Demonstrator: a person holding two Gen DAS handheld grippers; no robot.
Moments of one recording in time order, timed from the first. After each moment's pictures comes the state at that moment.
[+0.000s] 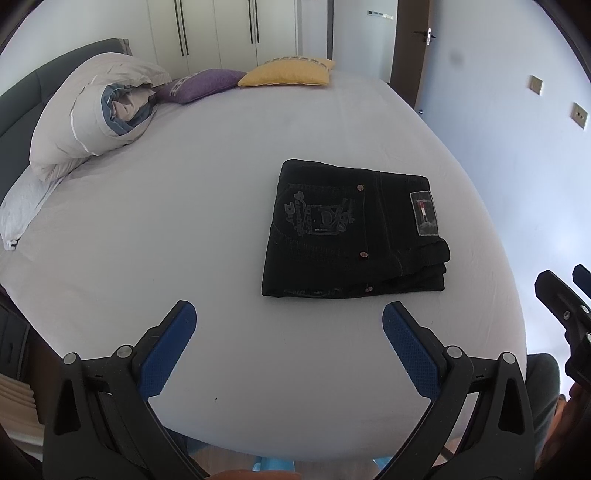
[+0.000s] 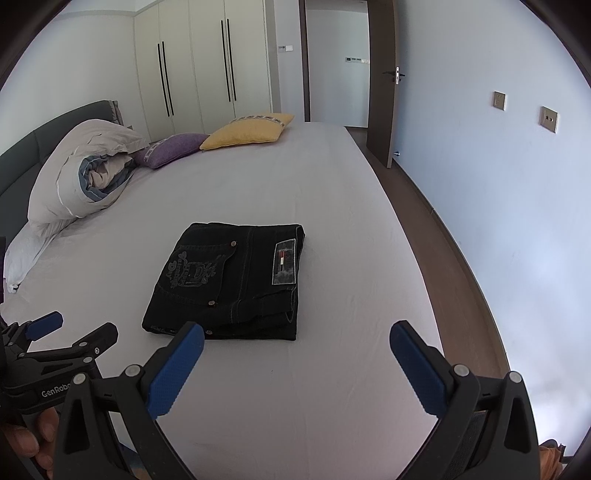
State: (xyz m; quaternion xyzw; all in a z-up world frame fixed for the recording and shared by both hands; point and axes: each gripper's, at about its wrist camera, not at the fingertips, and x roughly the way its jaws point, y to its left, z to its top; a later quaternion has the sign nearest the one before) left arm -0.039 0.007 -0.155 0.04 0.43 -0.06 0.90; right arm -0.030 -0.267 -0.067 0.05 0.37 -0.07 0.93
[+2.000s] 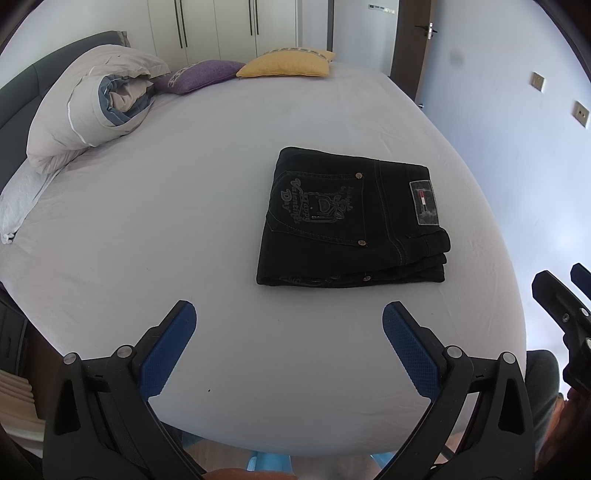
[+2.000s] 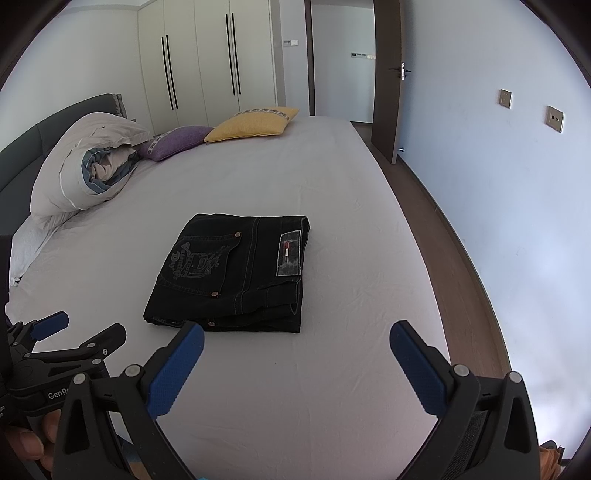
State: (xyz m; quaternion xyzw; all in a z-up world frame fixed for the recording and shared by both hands) left arm -0.041 0.008 -0.167 0.03 0.45 -0.06 0.89; right arm -0.032 -0.264 -0.075 0.05 0.38 -0.06 0.92
